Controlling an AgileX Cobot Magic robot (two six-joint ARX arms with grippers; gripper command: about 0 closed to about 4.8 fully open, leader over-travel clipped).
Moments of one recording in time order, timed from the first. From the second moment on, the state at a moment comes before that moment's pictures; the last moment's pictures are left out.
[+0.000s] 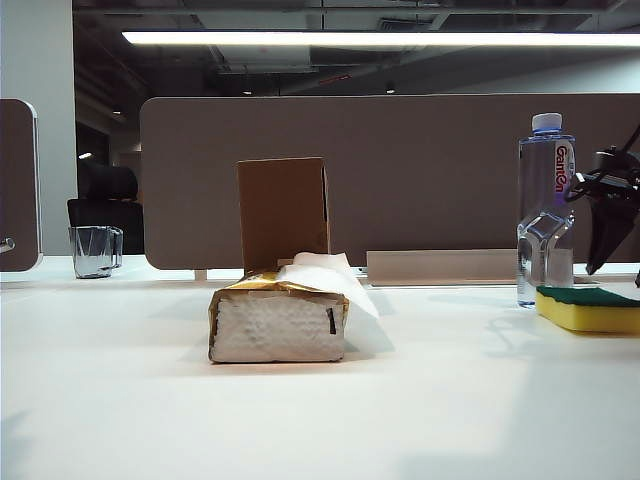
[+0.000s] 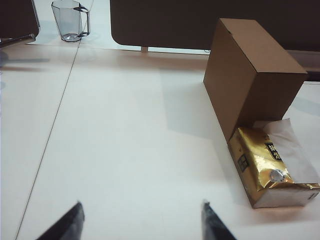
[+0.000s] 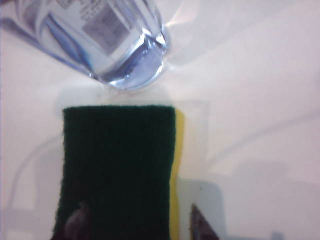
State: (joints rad) left arm -0.34 0.11 0.67 -0.81 -0.20 -0.13; right arm -0.09 1.68 1.06 -0.33 -0.26 0.11
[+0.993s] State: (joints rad) left arm -0.34 0.12 0.64 -0.58 -0.16 0.14; right arm -0.09 1.22 1.06 -0.46 -0.34 0.10
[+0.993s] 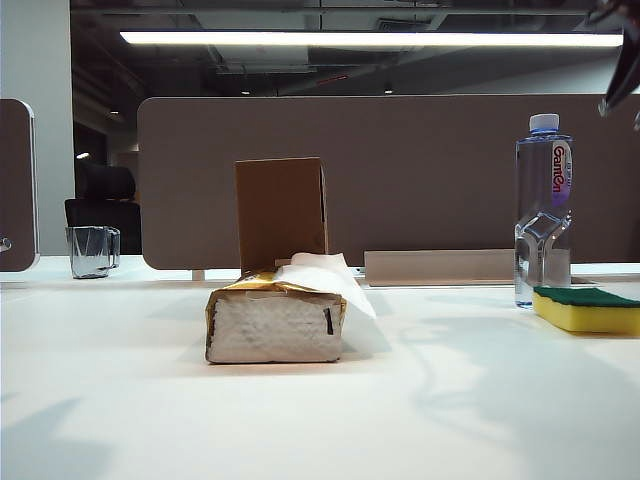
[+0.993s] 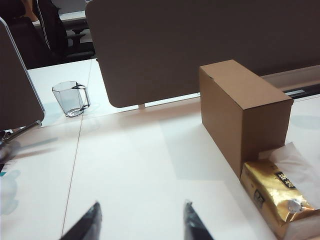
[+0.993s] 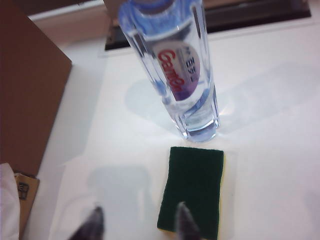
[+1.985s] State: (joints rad) left arm -0.34 0.13 0.54 -0.51 -0.27 0.04; right arm -0.09 0.65 0.62 -0.41 -0.26 0.08
